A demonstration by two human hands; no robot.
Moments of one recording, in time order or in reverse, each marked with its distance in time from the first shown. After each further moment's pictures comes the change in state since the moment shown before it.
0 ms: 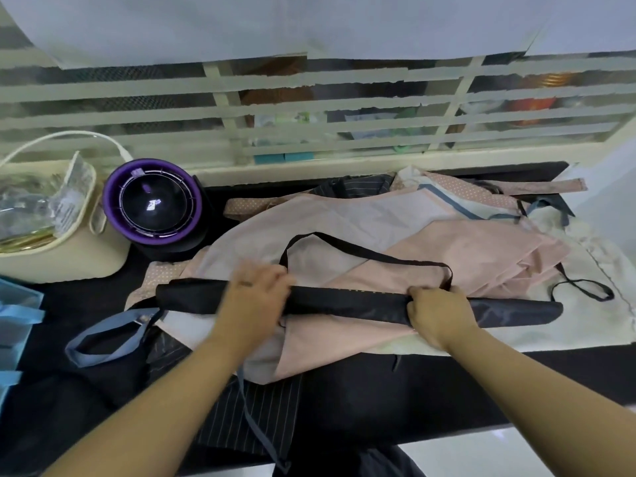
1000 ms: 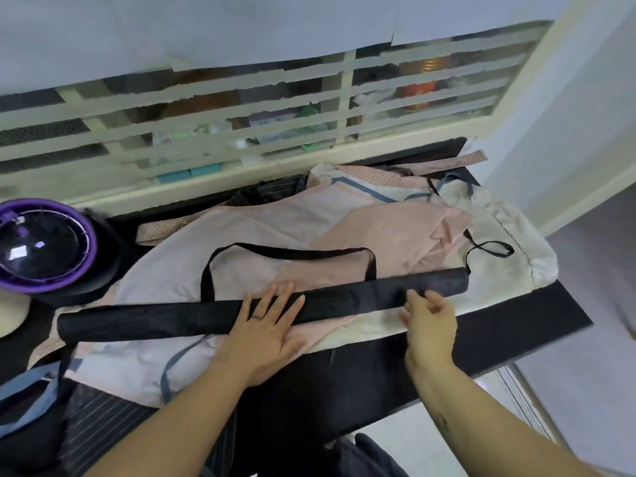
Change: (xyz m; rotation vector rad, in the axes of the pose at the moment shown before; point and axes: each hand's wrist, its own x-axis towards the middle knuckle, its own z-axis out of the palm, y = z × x) left_hand 0.024 0.094 0.047 -0.013 -0.514 0.159; right_hand -0.074 0.014 -0.005 1.825 0.607 1.123
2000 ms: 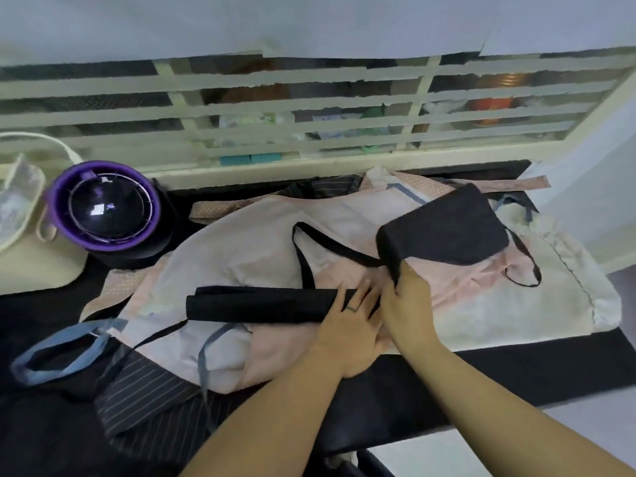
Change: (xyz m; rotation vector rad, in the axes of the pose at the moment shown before) left_hand 0.035 0.064 -0.027 -0.120 -0.037 0.143; right_hand -0.036 -0.018 0.074 -0.571 -0.513 -0.737
